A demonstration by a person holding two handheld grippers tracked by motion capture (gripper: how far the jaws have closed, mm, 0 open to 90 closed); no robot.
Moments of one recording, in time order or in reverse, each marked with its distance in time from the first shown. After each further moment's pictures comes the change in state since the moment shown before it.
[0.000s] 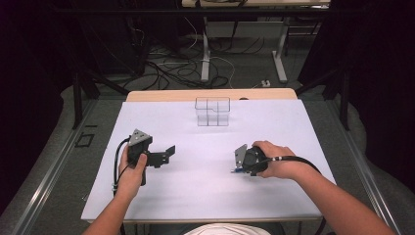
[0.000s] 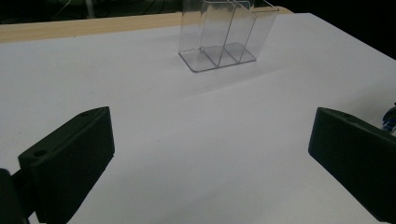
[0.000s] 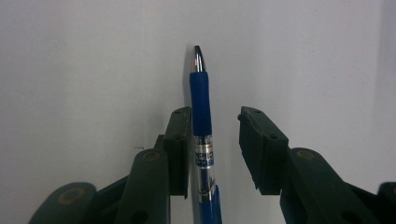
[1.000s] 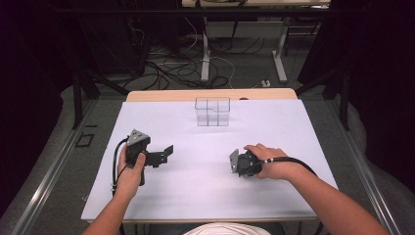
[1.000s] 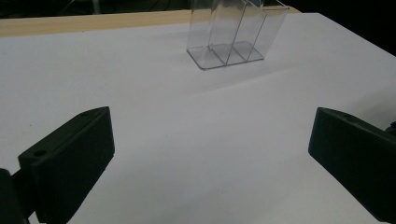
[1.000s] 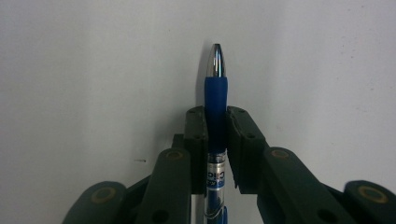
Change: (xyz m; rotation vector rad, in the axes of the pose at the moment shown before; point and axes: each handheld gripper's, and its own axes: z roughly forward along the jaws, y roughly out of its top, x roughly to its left) left arm 0.004 -0.002 0.000 0.005 0.012 -0.025; right arm 0.002 0.007 0.023 0.052 0.013 -0.081
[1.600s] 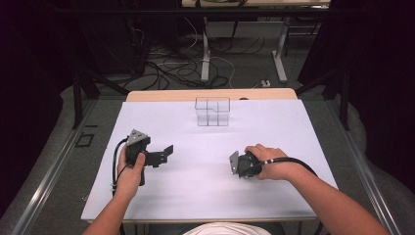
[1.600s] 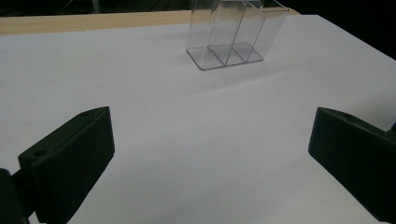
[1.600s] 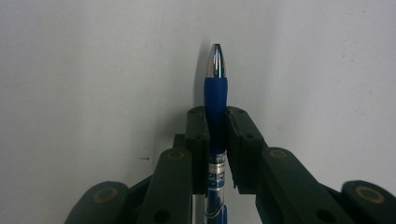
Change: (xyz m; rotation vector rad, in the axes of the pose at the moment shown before) left arm 0.001 0.000 -0.001 -0.003 -0.004 -0.003; right arm 0.003 0.002 -0.005 0.031 0.015 -0.018
